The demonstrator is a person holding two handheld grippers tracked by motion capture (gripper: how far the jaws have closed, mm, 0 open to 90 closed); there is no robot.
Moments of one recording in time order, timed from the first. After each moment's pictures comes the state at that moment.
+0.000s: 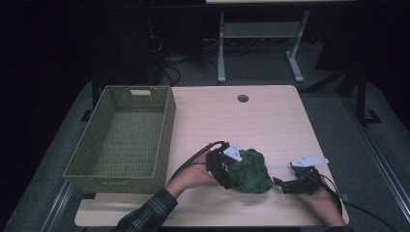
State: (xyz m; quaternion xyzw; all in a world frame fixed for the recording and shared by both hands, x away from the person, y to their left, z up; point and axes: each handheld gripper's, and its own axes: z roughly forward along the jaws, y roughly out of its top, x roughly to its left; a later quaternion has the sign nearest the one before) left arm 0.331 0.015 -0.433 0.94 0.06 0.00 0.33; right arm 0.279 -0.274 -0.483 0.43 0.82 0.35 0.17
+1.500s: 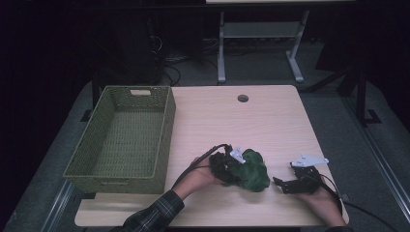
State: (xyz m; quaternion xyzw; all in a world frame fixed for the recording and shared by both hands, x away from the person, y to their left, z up) left arm 0.330 0.012 -0.438 0.95 0.10 -0.01 0.29; right arm 0.279 -0.274 -0.483 0.43 0.82 0.35 0.16
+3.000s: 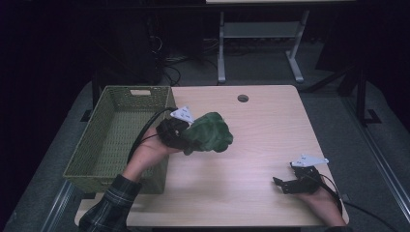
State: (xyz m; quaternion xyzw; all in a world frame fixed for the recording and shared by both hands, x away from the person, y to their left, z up) left arm 0.353 0.140 -0.319 0.91 0.20 0.07 0.34; right arm 0.279 -0.274 -0.483 0.42 0.82 0.35 0.17
